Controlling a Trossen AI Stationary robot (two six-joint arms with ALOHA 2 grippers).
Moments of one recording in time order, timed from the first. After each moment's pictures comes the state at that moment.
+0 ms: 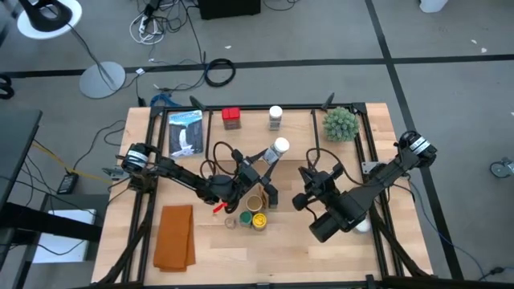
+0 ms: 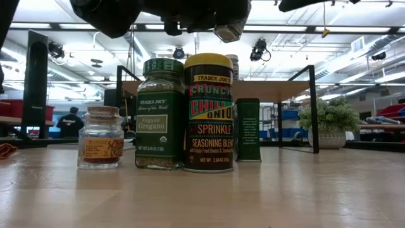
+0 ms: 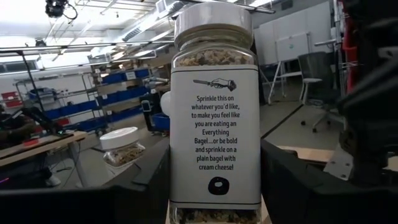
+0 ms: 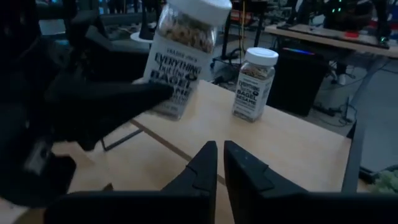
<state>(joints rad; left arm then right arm) -0.26 1.90 1.03 1.25 -0.98 0.47 0.64 1.61 1.34 -1.27 1.34 1.51</state>
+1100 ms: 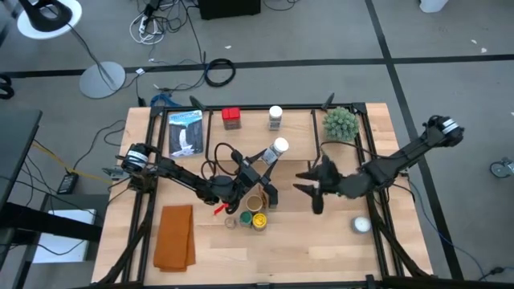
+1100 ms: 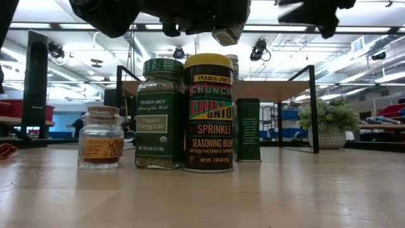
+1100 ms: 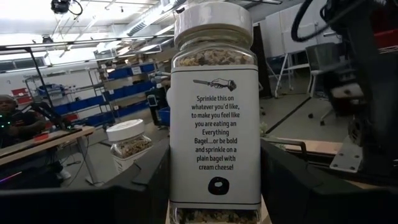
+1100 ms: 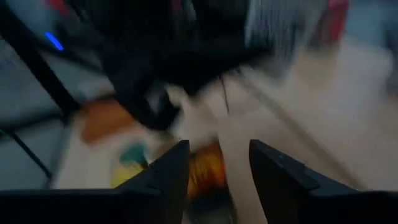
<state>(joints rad) -0.26 1.90 1.03 1.22 -1.02 0.47 0.50 1.03 0.64 0.12 0.71 0.41</state>
